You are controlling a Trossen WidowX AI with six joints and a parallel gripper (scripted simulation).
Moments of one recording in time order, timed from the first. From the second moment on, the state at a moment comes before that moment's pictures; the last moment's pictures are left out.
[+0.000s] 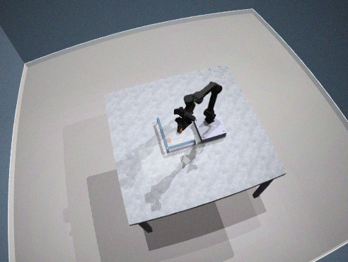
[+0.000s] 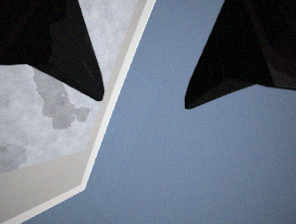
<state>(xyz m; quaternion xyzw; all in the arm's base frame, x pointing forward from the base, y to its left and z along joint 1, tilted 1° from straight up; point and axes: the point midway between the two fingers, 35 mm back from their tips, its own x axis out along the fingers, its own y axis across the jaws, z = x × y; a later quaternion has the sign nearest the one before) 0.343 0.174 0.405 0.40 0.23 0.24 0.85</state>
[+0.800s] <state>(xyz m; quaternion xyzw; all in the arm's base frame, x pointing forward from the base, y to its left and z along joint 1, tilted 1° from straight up) 0.355 0.016 0.163 -0.25 0.45 0.20 0.84</state>
